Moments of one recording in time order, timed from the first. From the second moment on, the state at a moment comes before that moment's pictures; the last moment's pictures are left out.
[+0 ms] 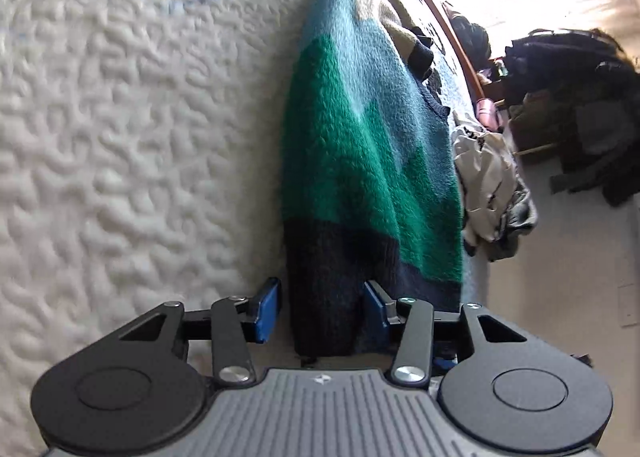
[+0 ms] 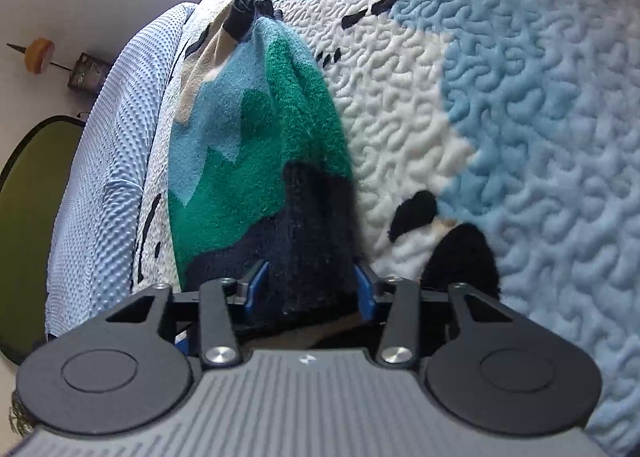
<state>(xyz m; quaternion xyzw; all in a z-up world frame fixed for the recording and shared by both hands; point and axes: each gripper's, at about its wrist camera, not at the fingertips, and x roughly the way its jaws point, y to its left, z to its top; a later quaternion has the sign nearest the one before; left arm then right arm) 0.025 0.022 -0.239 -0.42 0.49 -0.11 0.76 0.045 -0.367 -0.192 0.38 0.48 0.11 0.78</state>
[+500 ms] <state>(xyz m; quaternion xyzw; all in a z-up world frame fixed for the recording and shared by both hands) 0.014 0.035 -0.207 -0.37 0.51 -0.13 0.77 0.027 -0.362 -0.177 0.41 0.49 0.12 0.76</state>
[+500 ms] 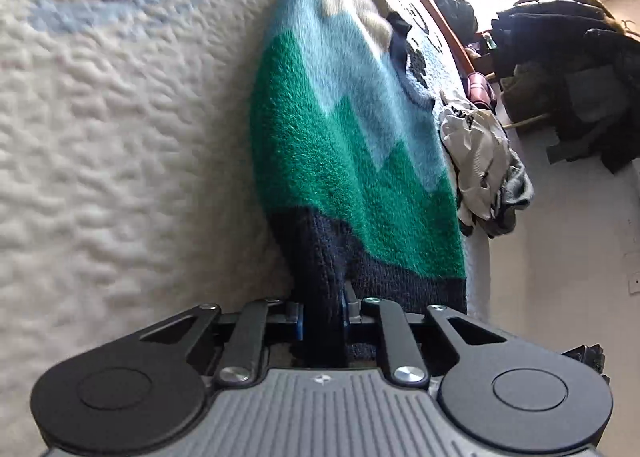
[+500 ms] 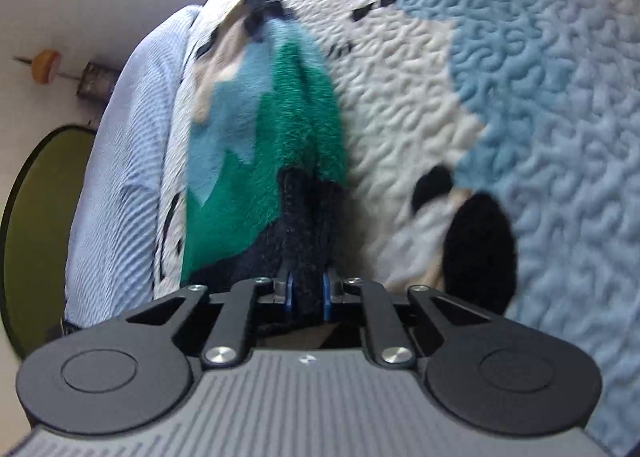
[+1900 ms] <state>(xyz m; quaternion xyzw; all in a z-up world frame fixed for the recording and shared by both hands) 0.342 0.083 -0.138 -0.53 0.52 0.08 0.67 0.326 -0.343 -0.112 0.49 0.47 0.01 0.73</state>
